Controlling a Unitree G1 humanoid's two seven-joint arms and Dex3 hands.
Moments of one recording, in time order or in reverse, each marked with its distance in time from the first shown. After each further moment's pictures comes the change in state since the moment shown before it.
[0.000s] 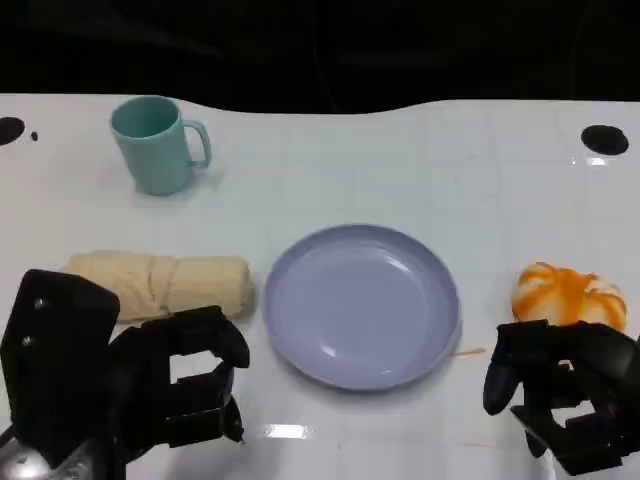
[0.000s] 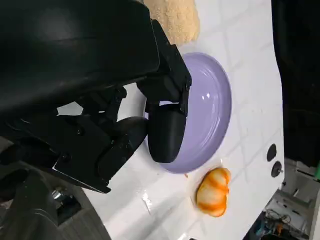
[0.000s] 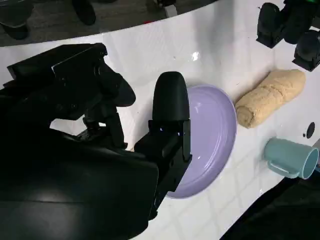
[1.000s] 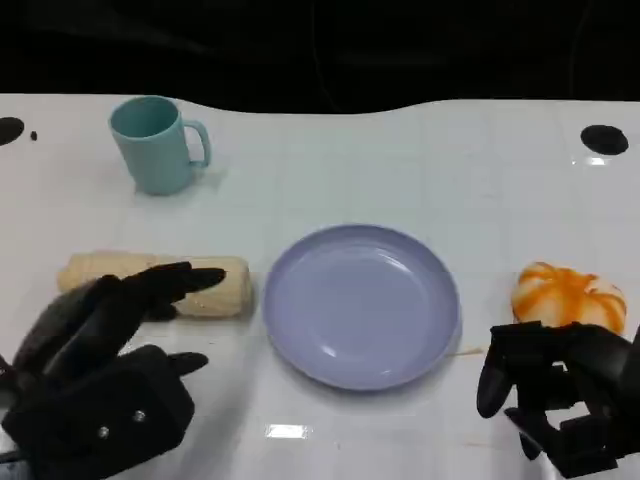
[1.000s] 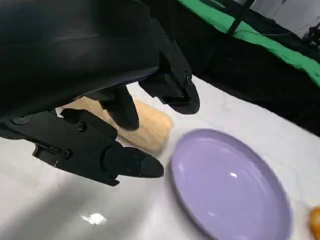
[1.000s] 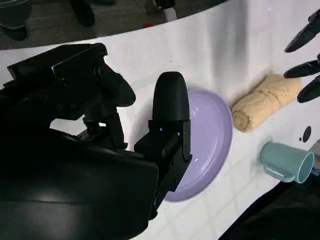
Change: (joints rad) left arm -0.050 0.288 -0.142 0.222 0.807 -0.732 0.024; right arm 0.001 0.001 0.018 -0.033 -0.001 0.019 -0.008
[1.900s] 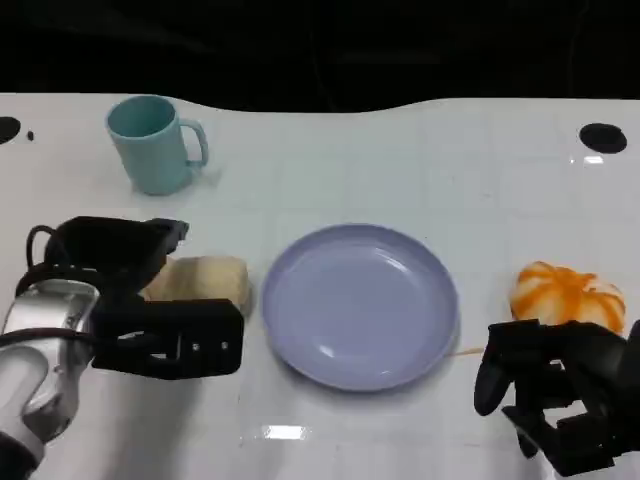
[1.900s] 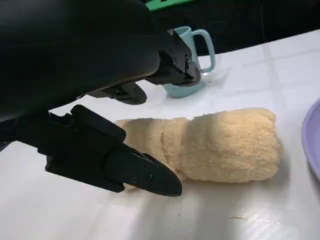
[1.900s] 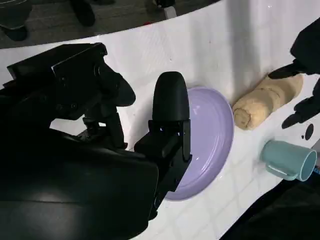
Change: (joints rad) left arm -0.485 -0.028 -0.307 0.623 0.434 0.044 0.006; right arm -0.007 0.001 0.005 -0.004 0.000 0.017 -0.009
